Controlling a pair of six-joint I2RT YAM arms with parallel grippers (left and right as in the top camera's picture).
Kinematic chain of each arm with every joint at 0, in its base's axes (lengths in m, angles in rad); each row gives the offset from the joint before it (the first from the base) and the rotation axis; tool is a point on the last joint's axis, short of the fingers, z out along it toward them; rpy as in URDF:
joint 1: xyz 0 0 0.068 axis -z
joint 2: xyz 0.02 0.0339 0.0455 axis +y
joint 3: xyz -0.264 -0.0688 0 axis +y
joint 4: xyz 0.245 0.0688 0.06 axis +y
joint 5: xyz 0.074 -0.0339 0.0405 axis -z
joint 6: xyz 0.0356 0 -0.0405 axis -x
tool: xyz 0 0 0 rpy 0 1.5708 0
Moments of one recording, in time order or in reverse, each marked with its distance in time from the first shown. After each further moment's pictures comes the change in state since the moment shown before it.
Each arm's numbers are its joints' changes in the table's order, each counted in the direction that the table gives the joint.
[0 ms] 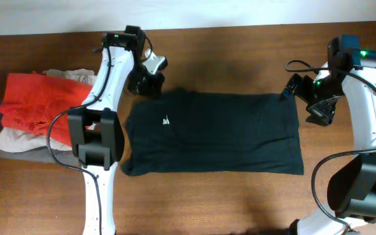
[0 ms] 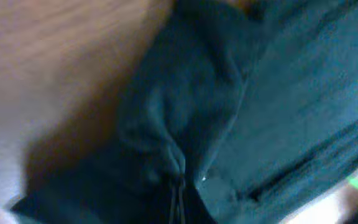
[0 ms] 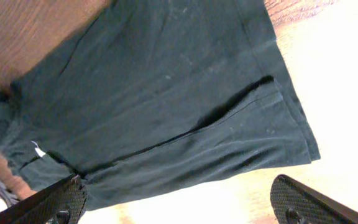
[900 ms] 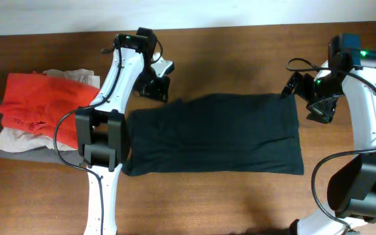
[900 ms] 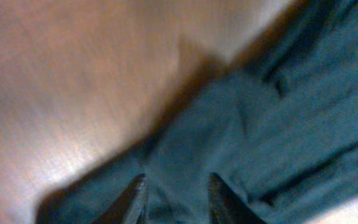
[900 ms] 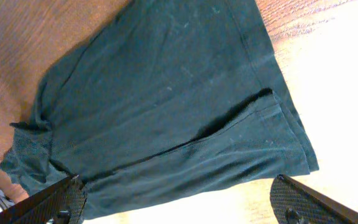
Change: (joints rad) left arm 0.054 0.003 0.000 -0.066 -0.108 -0.001; right arm 0.000 0.000 0.000 -0.032 0.011 0.001
